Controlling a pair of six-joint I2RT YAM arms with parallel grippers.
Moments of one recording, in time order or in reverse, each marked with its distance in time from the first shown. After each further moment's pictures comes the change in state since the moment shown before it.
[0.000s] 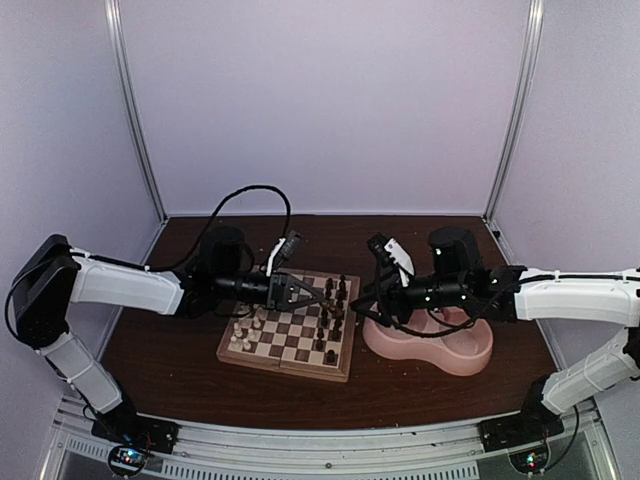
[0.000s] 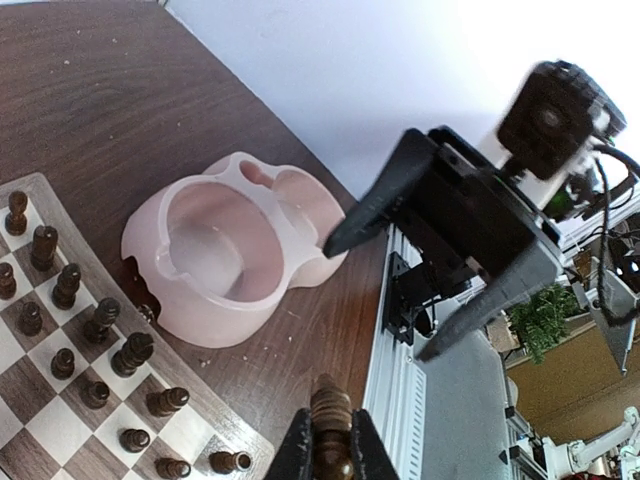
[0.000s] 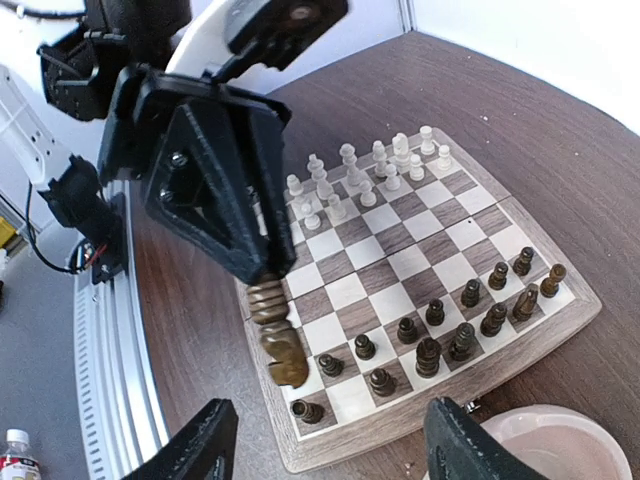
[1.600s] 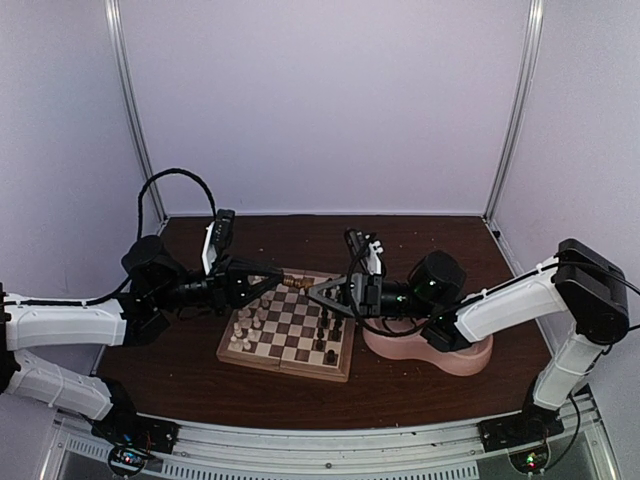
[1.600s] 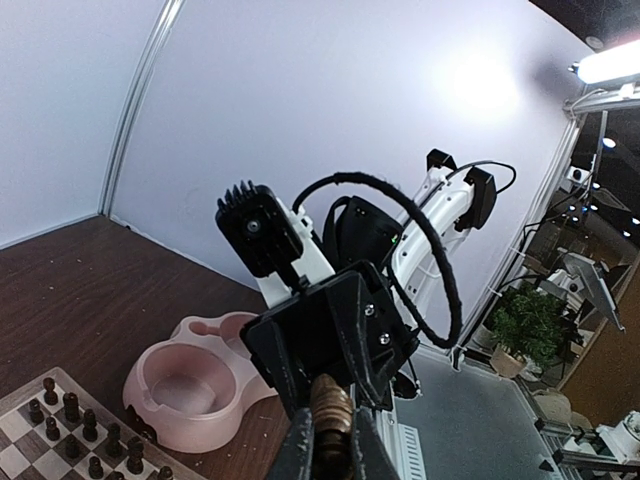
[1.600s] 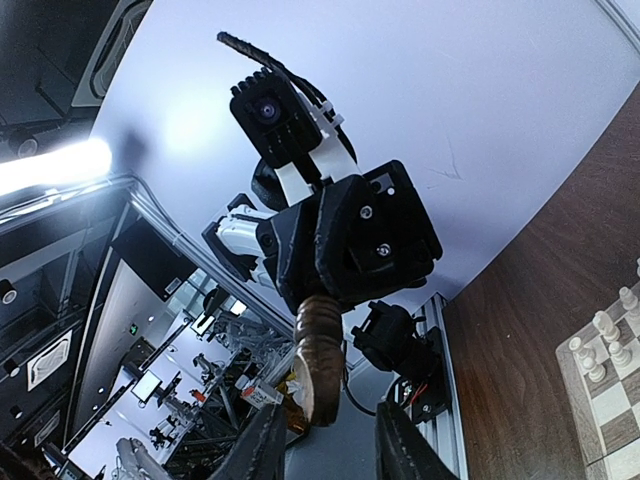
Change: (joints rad) left arm 0.000 -0.438 -0.290 0.351 -0.066 0.068; right arm 0.072 0.370 -0.071 1.223 -0.338 0.971
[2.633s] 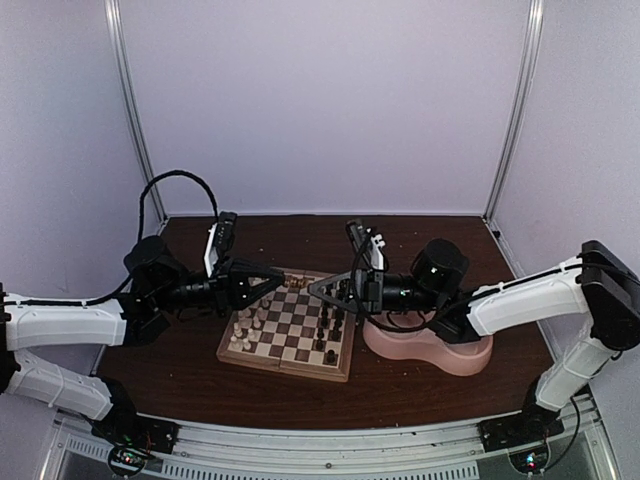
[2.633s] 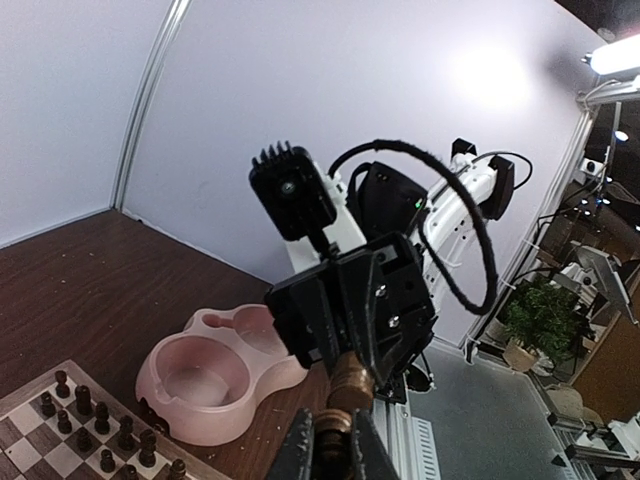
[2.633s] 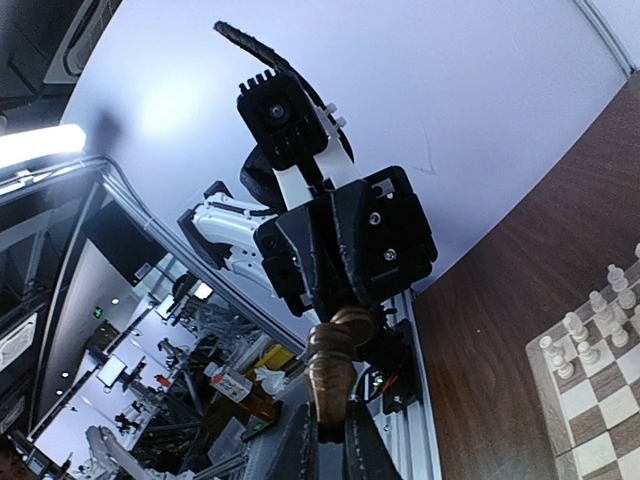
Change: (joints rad) left arm 0.000 0.000 0.000 -0.031 -0.010 0.036; right arm -0.006 -0.076 0.032 -0.195 -0.009 -0.113
